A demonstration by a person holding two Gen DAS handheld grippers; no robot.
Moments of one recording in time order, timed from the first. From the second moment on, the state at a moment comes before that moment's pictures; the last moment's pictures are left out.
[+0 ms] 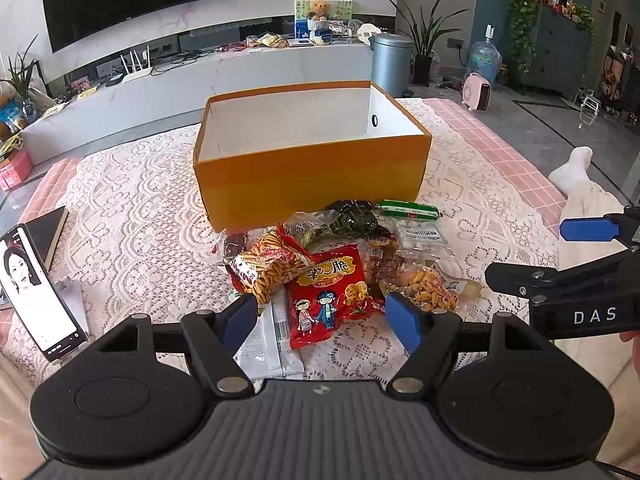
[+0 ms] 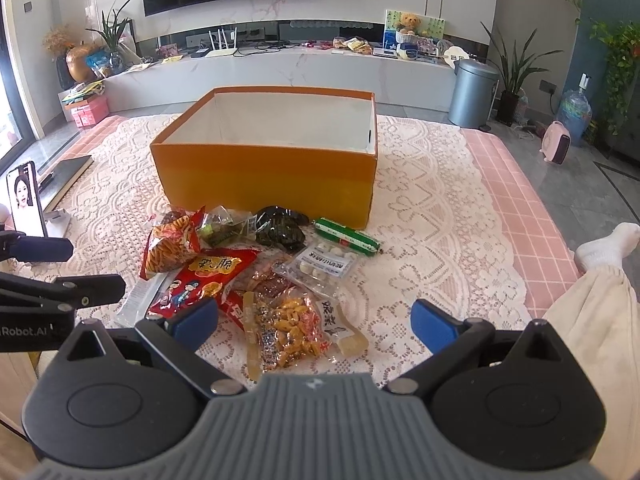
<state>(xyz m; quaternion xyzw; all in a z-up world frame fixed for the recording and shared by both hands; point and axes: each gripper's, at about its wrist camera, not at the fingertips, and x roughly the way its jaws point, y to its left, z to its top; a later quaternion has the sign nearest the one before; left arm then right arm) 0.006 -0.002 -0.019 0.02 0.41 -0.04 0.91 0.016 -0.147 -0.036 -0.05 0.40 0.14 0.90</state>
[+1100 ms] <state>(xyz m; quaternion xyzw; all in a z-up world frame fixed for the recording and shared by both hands) 0.015 0.015 -0.052 -0.02 0.42 -0.11 0.90 0.035 -0.162 -0.078 -0.02 0.44 0.16 0.88</state>
